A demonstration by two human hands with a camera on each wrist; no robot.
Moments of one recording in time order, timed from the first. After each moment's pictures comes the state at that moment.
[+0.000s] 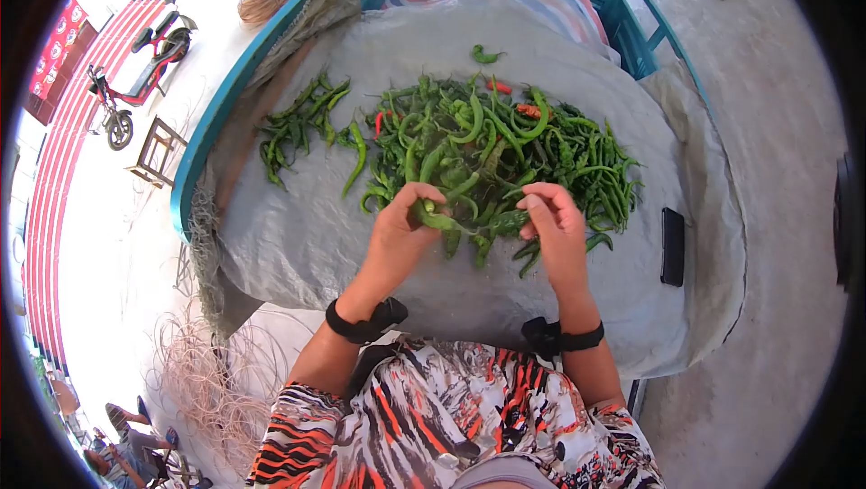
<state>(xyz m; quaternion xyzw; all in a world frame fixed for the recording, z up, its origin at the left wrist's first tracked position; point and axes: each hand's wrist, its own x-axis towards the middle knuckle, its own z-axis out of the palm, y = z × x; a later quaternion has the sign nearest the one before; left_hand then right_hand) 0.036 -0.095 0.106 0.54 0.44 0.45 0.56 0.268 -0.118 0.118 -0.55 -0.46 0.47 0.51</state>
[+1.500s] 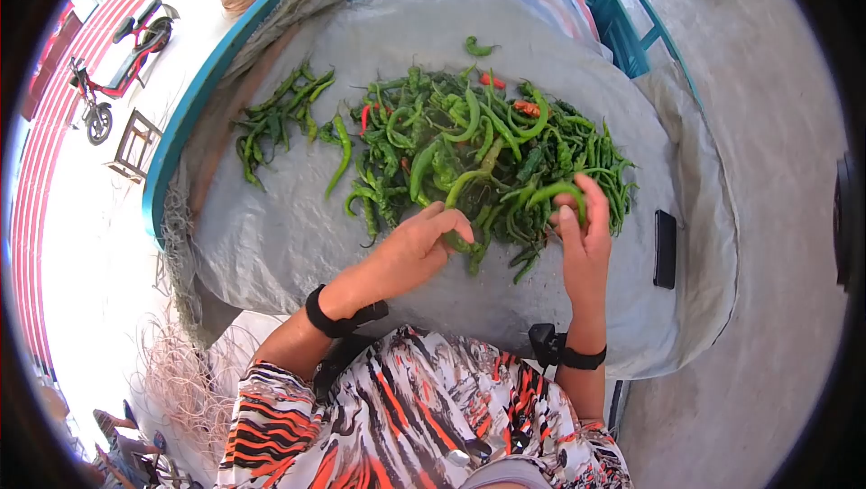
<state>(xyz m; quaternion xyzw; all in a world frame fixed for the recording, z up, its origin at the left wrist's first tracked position) 0.033 -0.075 0.086 0.76 0.30 0.27 0.52 0.283 -0.128 0.126 -0.64 -0.54 0.25 0.49</state>
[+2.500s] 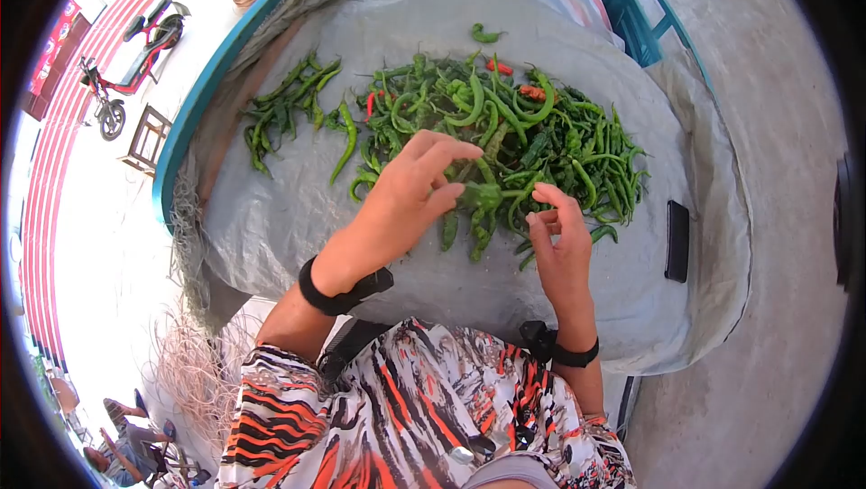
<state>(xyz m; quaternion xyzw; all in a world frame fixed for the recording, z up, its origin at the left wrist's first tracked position) 0.042 -0.066 0.149 0.75 0.36 0.41 0.39 0.268 -0.138 0.106 -0.61 -0.63 0.20 0.44</state>
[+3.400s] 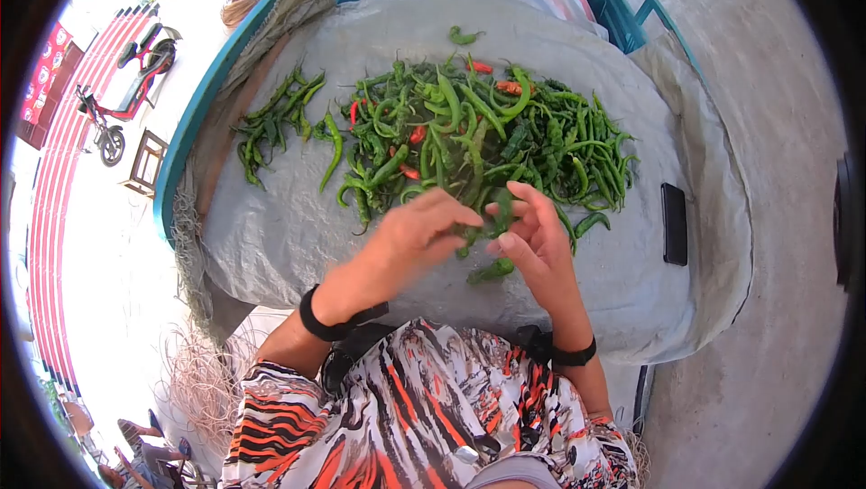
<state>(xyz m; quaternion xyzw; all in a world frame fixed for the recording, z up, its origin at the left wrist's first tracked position) 0.049 -0.098 0.136 0.80 0.29 0.33 0.41 0.264 -0.159 0.114 -0.49 -0.51 0.48 0.52</state>
